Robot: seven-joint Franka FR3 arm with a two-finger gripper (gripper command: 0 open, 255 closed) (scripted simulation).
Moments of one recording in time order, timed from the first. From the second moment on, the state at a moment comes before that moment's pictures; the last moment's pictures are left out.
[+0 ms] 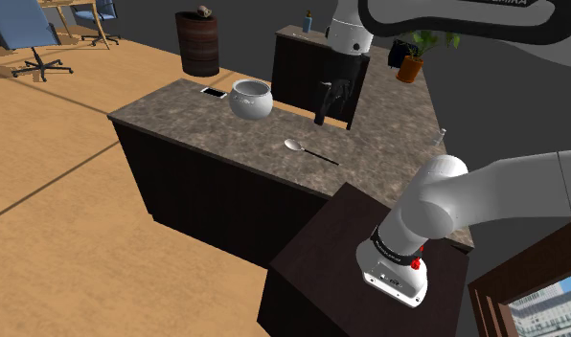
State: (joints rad) arm 0.00 -0.79 0.04 -2.45 0.06 1.63 0.03
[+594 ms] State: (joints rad) arm -0.04 -0.70 -0.05 -2.57 -0.03 1.82 -0.11
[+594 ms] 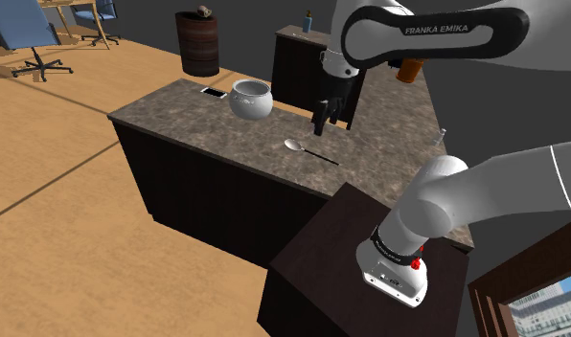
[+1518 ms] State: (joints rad) arm -0.11 -0.30 -0.25 -2.59 -0.17 2.24 -0.38
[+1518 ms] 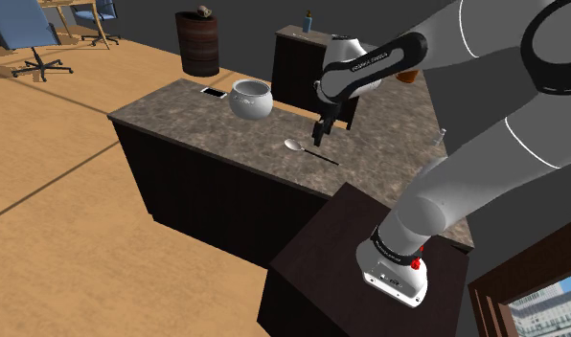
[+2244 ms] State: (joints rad) arm -0.16 0.14 -0.34 -2.40 -0.09 2.51 -0.64
